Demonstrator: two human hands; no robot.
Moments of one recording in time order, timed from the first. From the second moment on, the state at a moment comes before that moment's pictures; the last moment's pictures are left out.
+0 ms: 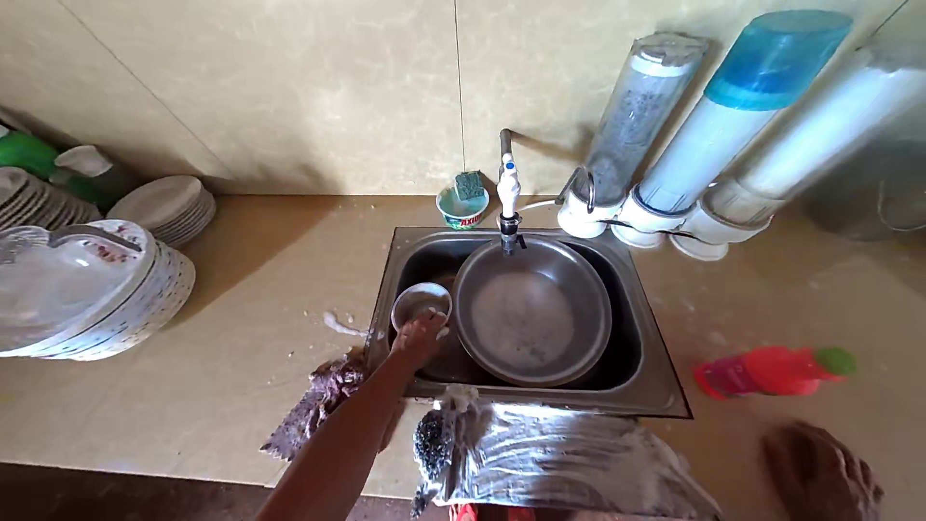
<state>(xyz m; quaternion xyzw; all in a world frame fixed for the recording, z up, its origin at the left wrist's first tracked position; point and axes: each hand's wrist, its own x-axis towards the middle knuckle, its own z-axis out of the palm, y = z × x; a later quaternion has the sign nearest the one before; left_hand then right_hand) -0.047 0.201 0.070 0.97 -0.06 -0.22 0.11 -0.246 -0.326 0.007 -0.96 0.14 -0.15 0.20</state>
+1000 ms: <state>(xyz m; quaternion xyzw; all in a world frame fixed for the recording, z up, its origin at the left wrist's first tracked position) -0.080 0.176 0.096 0.92 -0.05 -0.37 -0.08 -0.015 -0.086 0.013 -0.81 0.26 0.25 0.46</state>
